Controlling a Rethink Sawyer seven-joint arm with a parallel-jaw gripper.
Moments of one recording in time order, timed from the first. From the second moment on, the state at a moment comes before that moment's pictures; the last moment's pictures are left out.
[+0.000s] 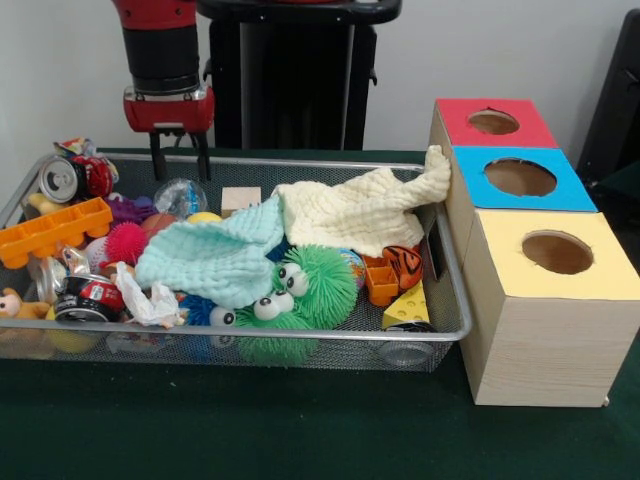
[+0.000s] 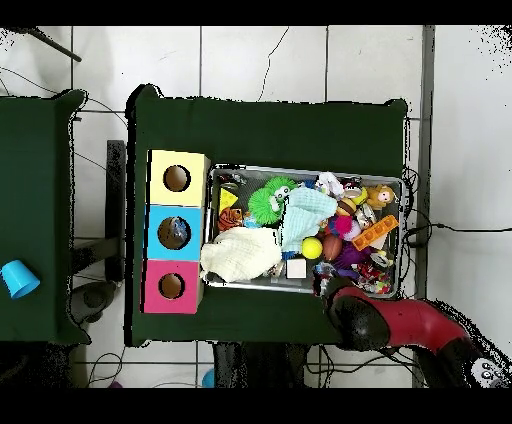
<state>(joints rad) -0.96 -0.65 0.37 2.01 -0.78 0.21 1.82</state>
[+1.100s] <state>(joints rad) -0.87 -0.57 0.34 1.93 -0.78 0.21 1.82</state>
